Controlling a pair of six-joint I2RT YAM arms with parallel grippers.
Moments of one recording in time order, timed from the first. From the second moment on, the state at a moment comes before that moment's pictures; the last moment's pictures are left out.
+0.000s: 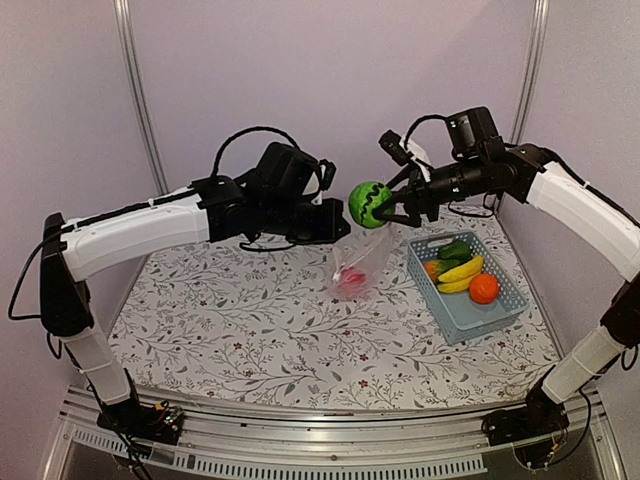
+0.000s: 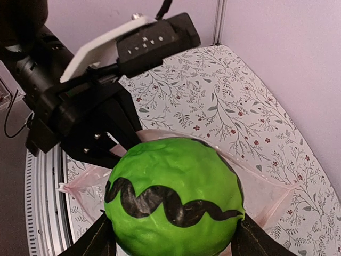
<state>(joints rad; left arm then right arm) -0.96 1.74 1.62 -0.46 -0.05 -0.65 0.60 1.54 1.61 -0.68 -0.59 -0.35</state>
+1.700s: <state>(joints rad) -0.87 1.76 1.71 -0.82 -0.08 -0.51 0.18 1.34 1.13 -0.80 -0.20 -0.43</state>
